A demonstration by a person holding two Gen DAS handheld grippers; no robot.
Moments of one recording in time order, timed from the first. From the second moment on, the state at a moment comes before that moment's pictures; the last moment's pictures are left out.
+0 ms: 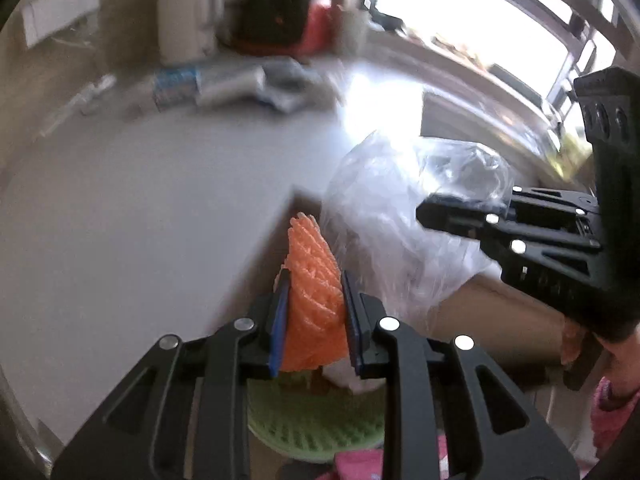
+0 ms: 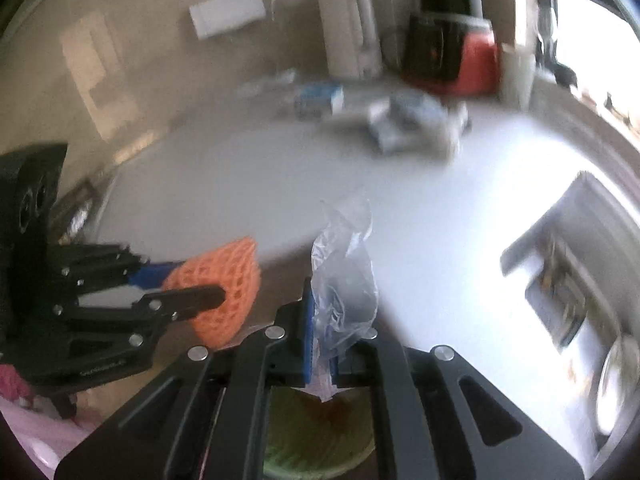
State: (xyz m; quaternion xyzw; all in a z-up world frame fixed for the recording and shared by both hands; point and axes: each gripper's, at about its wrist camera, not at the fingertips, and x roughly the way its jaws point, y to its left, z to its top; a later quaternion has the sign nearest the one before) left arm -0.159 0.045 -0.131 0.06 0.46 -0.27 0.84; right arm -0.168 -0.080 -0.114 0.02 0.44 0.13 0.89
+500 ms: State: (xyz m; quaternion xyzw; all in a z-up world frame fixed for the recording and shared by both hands) left arm -0.186 0.057 -0.233 0.09 0.54 -0.26 0.80; right arm -0.227 -0.051 -0.231 0.01 0.52 0.07 0.85
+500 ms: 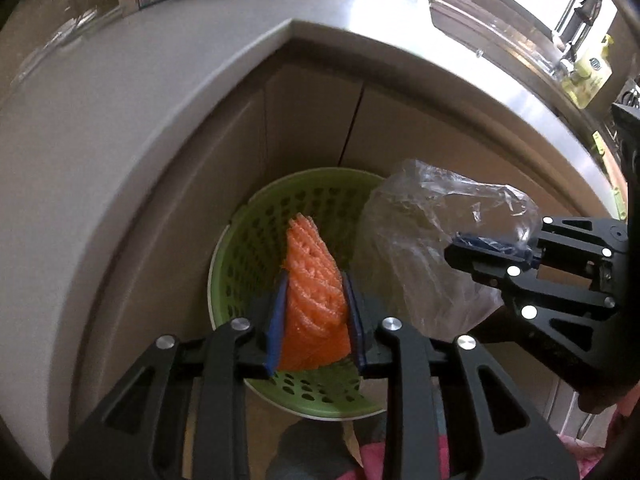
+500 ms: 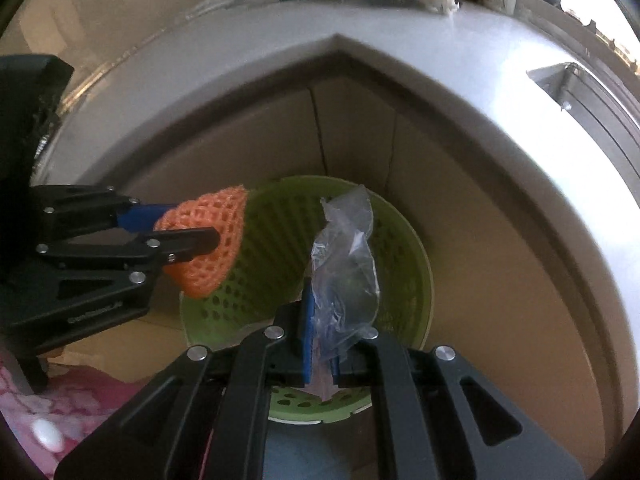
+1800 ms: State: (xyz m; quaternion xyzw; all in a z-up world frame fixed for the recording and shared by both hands) left arm -0.086 0.110 -0.056 0.01 0.37 -0.14 0.92; right arm -0.185 -0.100 -0.079 -0.08 0.38 0.00 0.92
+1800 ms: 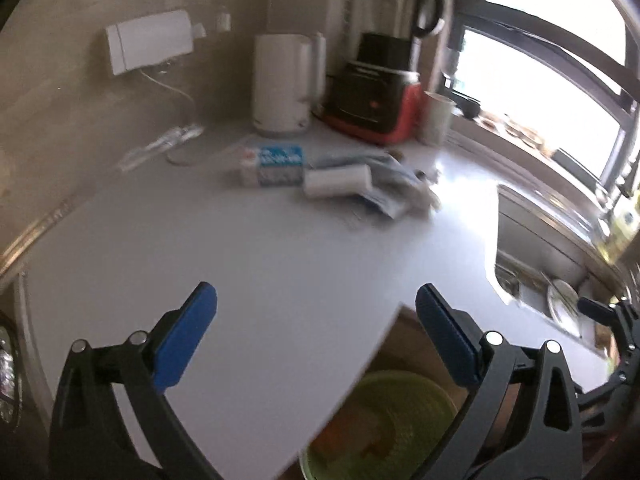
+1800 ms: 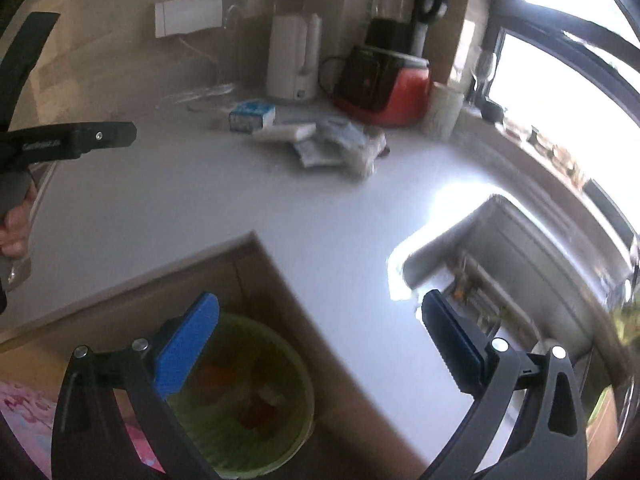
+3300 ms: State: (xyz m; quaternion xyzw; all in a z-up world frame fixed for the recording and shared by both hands) left arm 0.273 0.085 -0.166 -0.31 0.51 0.28 0.75; right arm 0.254 -0.135 -0.150 -0.10 0.48 0.33 0.81
